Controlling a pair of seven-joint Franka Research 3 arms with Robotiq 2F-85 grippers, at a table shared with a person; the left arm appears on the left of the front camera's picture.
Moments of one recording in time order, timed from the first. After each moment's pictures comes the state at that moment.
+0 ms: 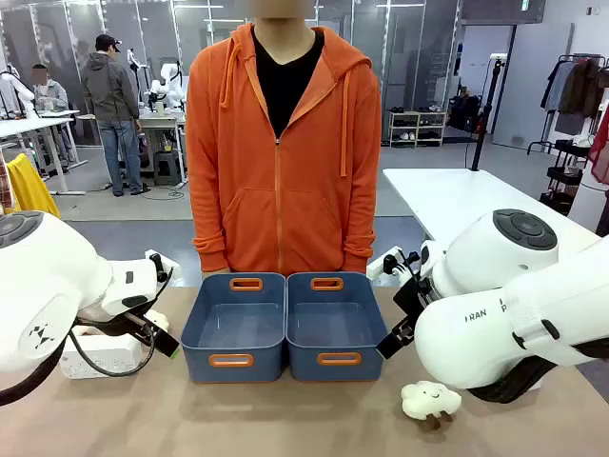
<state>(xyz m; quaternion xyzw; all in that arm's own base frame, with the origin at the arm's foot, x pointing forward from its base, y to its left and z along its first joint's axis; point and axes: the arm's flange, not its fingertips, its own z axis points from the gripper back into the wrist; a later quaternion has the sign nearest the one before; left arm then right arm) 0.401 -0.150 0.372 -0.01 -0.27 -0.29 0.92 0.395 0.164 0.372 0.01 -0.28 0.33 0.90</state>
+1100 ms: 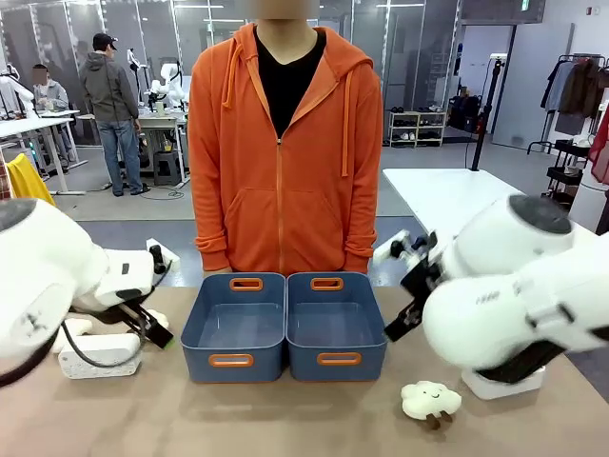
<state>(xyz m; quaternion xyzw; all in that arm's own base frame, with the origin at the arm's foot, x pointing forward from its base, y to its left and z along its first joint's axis) 0.405 -0.140 0.403 0.01 -0.28 -0.35 0.90 0.404 0.144 0.412 0.02 -0.31 0.34 0.89</state>
